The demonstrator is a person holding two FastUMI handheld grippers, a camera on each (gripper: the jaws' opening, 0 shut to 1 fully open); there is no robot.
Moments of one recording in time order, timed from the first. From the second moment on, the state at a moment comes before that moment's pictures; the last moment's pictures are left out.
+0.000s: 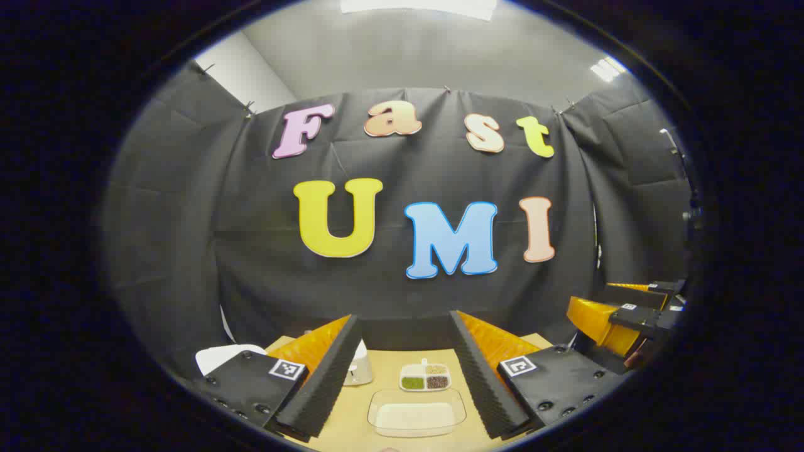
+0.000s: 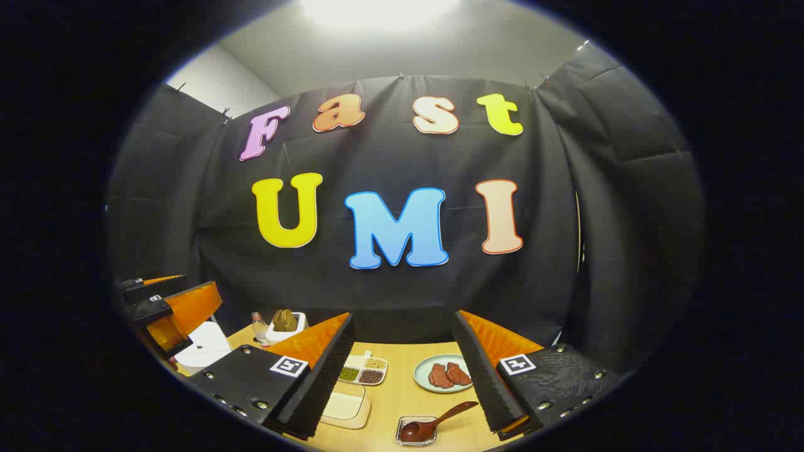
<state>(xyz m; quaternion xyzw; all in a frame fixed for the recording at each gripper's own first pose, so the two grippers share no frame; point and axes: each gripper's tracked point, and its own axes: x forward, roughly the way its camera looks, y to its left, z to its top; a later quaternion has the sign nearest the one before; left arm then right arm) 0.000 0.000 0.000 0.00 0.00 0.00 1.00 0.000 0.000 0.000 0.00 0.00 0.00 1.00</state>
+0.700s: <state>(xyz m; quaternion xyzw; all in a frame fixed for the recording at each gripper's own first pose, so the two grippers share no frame) 0.015 0.030 0.002 -0.01 -0.01 -0.01 1.00 0.005 0.031 0.012 -0.01 -0.01 -0.01 1.00</state>
